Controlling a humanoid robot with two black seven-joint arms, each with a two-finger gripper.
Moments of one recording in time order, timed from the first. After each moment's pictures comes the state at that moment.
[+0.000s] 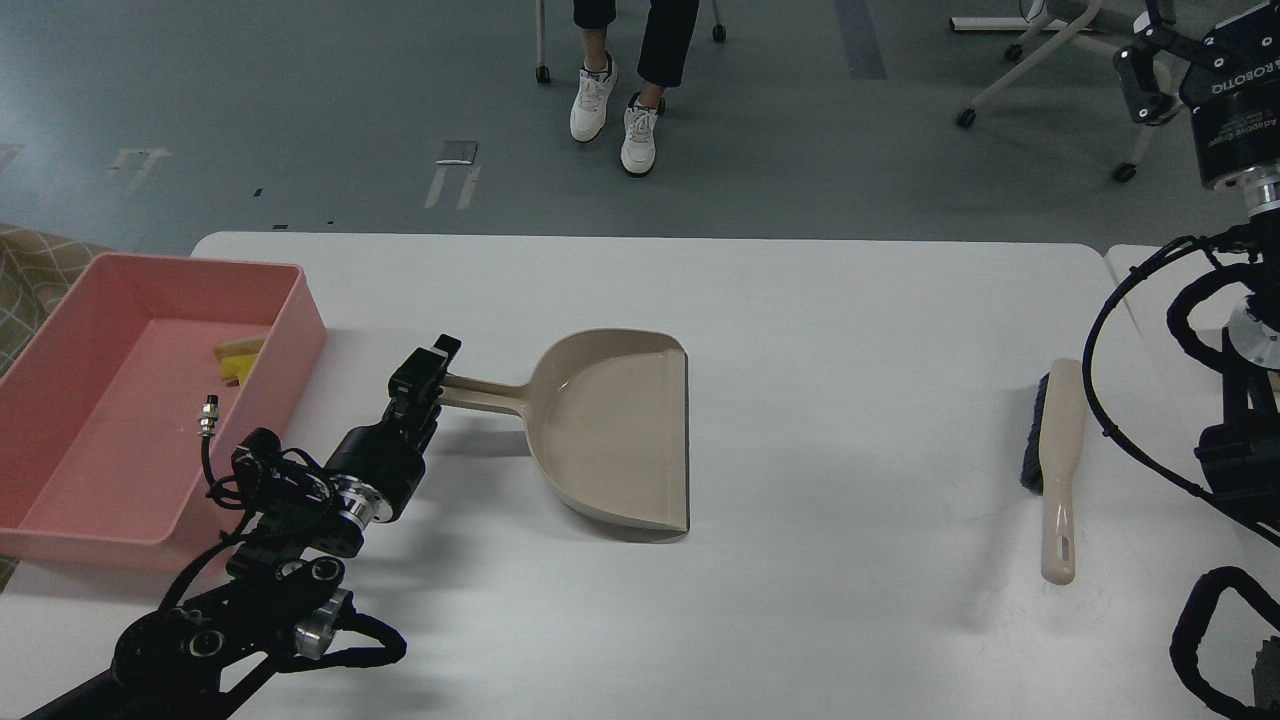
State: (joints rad) left arm -0.19 0.41 -0.75 -1.22 0.91 0.35 -0.37; right arm 0.66 -0.18 1.68 0.97 -0.74 0.47 0.20
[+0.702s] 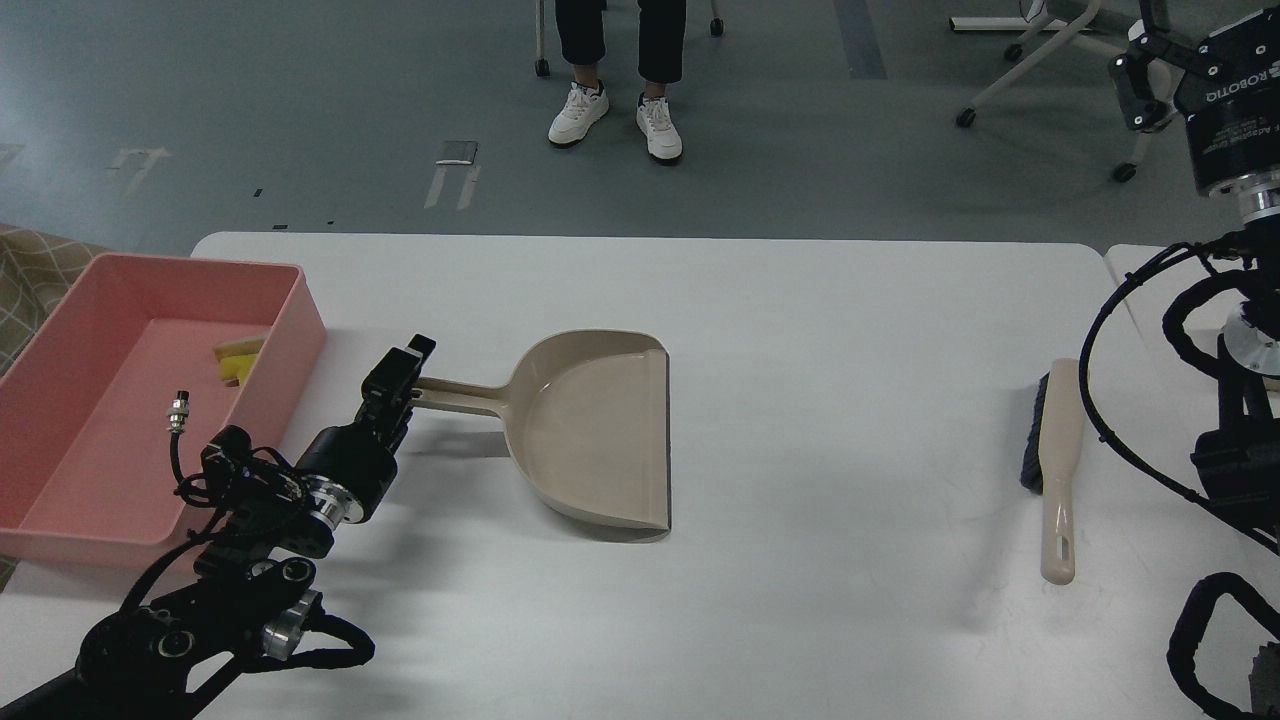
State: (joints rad) left arm -0.19 0.46 -0.74 -1.22 0.91 0.34 -0.37; right arm 0.65 -0.18 1.68 0.97 -0.74 0.47 0.20
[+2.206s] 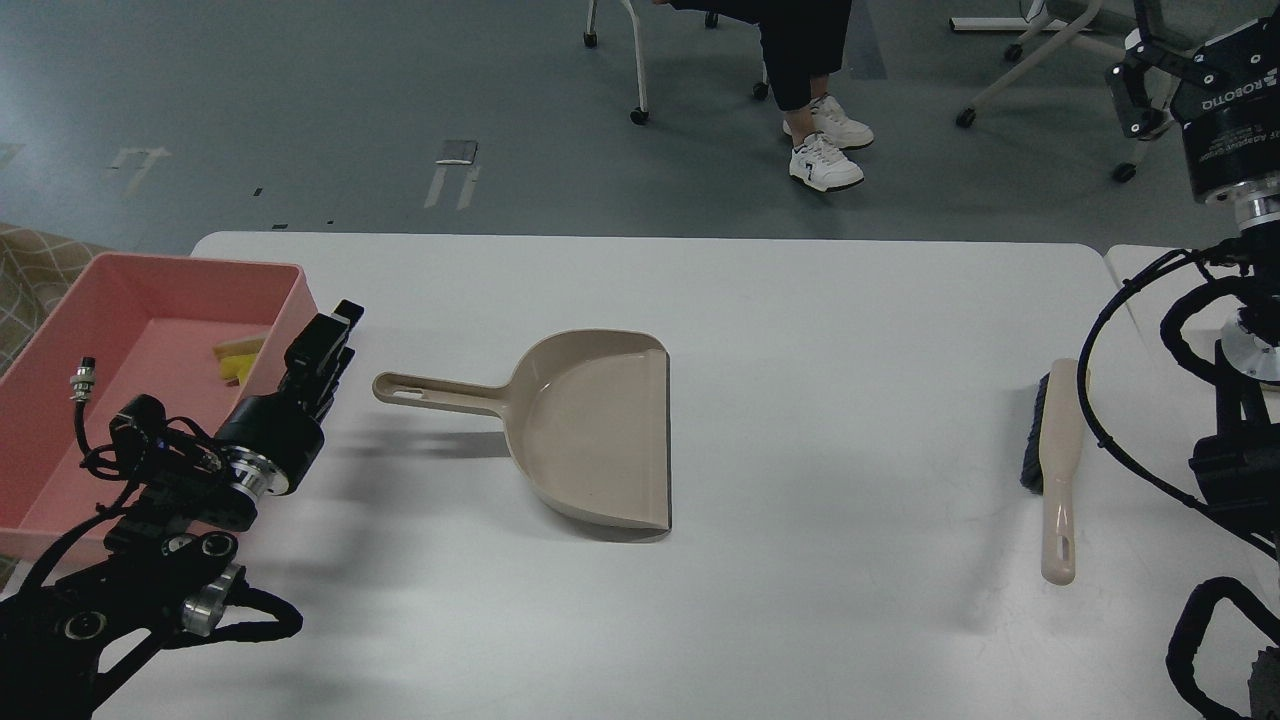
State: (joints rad) left arm -0.19 0.62 -0.79 -1.28 0.88 0.33 -0.36; right arm 0.64 -0.17 1.68 0.97 -0.74 0.47 0.20
